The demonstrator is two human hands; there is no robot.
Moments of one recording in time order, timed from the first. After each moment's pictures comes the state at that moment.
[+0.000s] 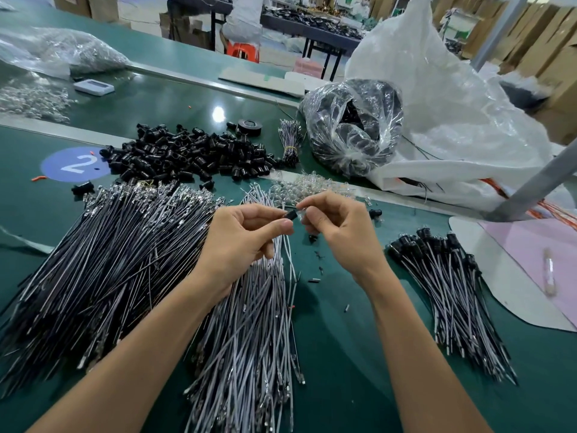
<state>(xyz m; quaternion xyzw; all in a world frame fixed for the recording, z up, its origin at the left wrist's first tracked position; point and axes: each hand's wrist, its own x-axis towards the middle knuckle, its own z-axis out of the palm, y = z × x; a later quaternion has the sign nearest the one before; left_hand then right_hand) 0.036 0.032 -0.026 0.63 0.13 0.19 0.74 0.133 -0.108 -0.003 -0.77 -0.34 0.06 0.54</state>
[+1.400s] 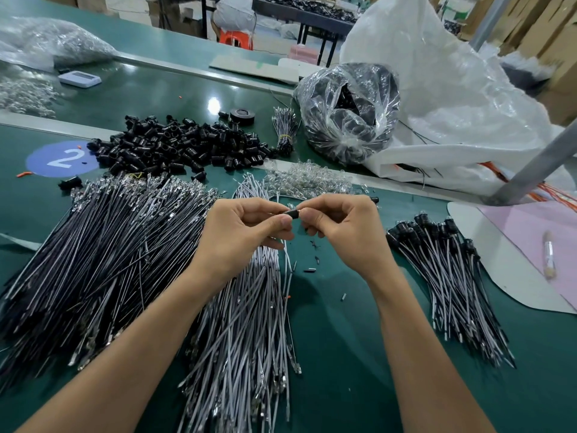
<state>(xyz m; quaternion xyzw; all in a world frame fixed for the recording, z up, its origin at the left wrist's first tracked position) 0.036 0.025 -0.027 0.66 0.08 0.20 0.72 0.129 -0.121 -0.005 -0.77 -0.36 0.03 0.52</state>
